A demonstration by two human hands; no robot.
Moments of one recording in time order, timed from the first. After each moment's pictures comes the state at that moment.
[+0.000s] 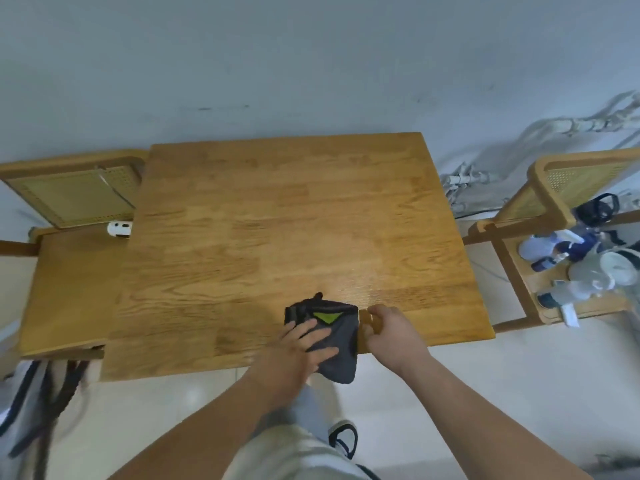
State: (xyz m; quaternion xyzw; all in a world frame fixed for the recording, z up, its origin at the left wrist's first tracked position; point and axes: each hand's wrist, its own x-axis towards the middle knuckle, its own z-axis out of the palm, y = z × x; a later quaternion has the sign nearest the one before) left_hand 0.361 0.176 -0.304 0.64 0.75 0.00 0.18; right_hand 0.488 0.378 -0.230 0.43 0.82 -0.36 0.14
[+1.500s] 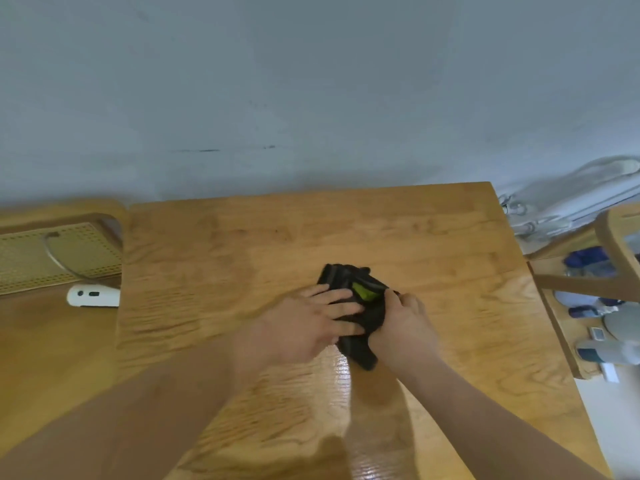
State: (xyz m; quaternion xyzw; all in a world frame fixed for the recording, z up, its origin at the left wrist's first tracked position) left_hand 0.031 0.321 -0.302 0.76 0.62 0.05 0.19; right_hand 0.187 0.442 -0.238 0.48 0.83 -0.21 0.20
